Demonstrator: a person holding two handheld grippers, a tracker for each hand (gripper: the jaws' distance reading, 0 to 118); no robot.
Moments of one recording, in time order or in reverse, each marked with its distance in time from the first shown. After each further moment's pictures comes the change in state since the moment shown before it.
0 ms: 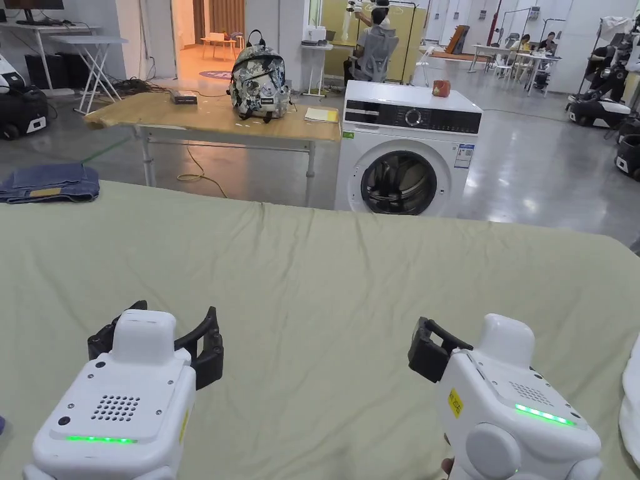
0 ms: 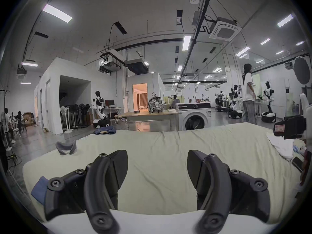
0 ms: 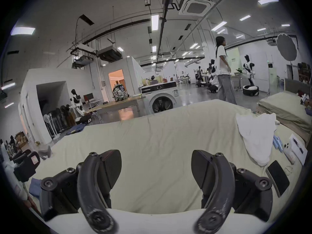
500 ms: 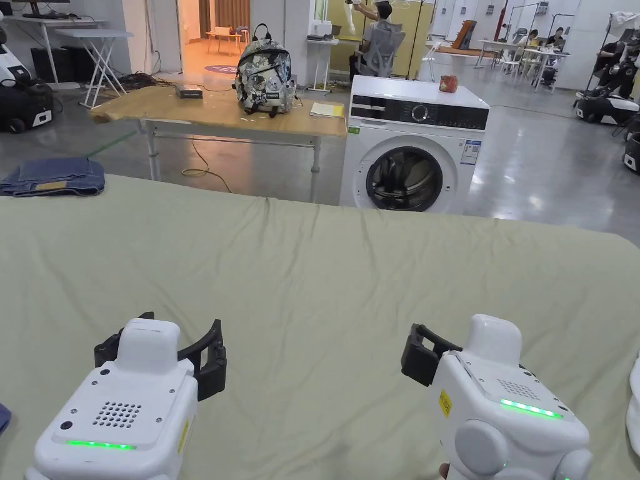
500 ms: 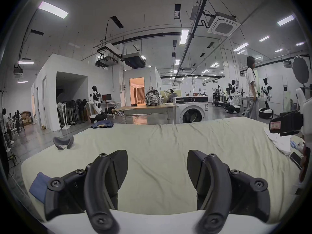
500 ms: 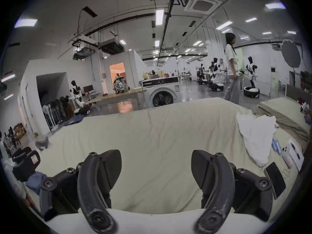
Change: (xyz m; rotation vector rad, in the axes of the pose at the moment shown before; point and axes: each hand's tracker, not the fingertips) left arm -0.015 -0.015 -0.012 -0.053 -0.031 0.007; right arm -0.013 -0.007 -0.008 -0.066 -0.009 0.070
